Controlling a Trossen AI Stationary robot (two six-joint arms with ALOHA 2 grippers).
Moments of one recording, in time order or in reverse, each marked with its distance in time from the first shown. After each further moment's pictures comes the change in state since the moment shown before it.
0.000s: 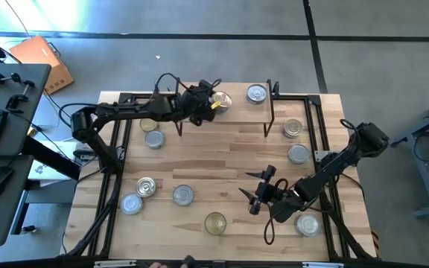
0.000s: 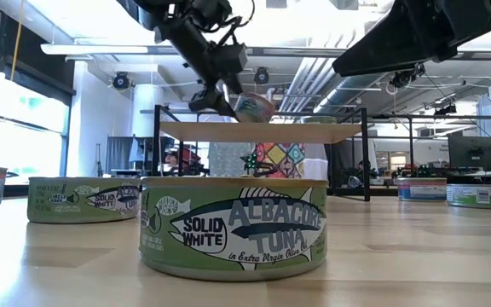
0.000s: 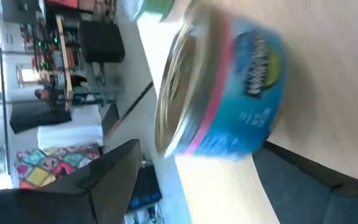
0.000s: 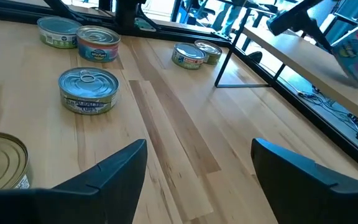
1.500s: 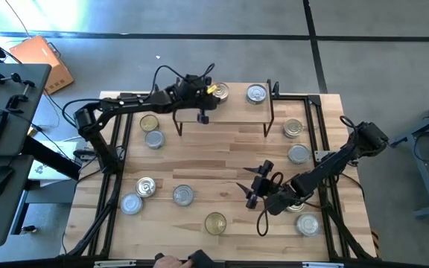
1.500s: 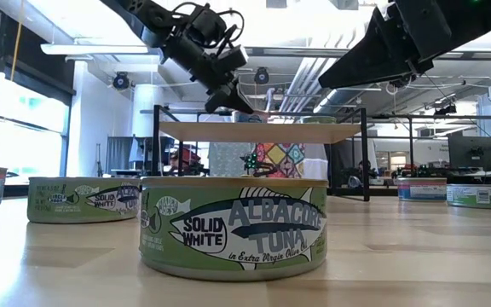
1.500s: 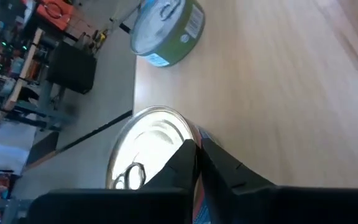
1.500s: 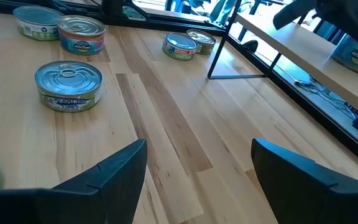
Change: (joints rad) left arm 0.121 0.052 -0.002 0.130 0.408 -0.298; right arm -0.075 0.000 0.000 -0.011 -0.055 0.001
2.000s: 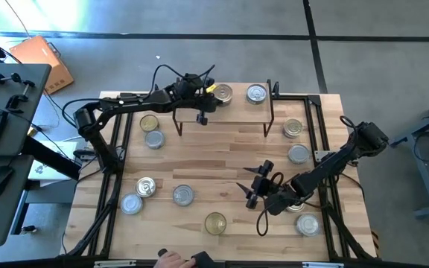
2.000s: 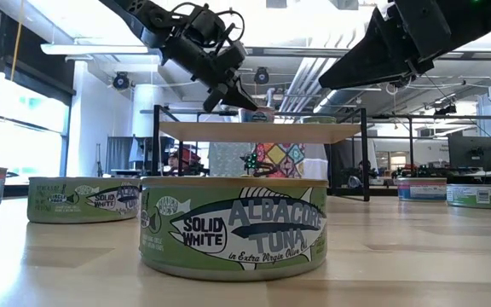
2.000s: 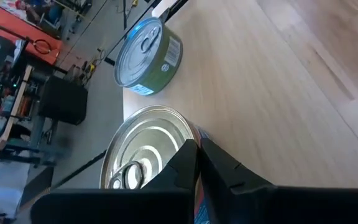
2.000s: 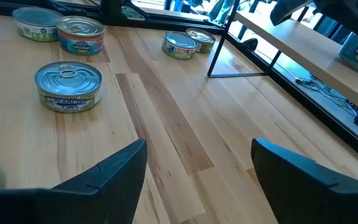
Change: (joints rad) left arm 0.013 0.000 0.000 0.006 0.118 0.094; right arm 0.000 0.000 0.000 -0.005 0.000 0.019
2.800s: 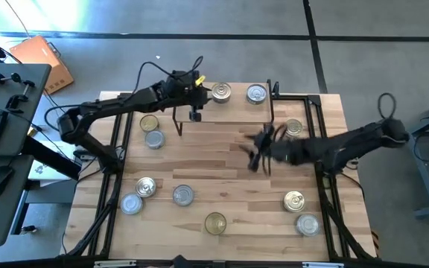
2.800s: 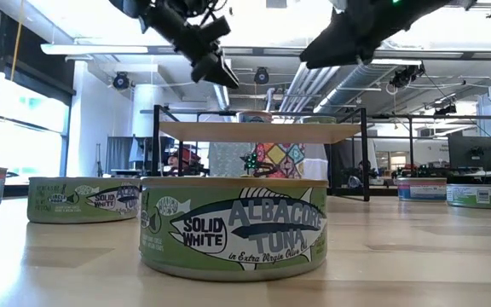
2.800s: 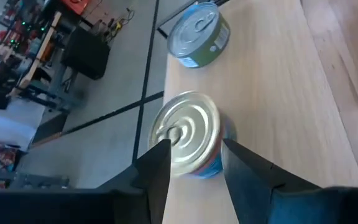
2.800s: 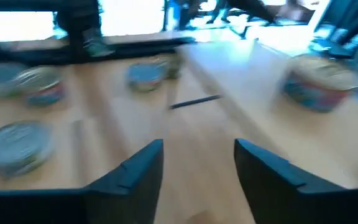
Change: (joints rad) left arm -0.023 -0.183 0.002 -0.170 -0.193 -0.204; right arm -0.455 -0.344 0.000 -0.081 -0.426 -0.229
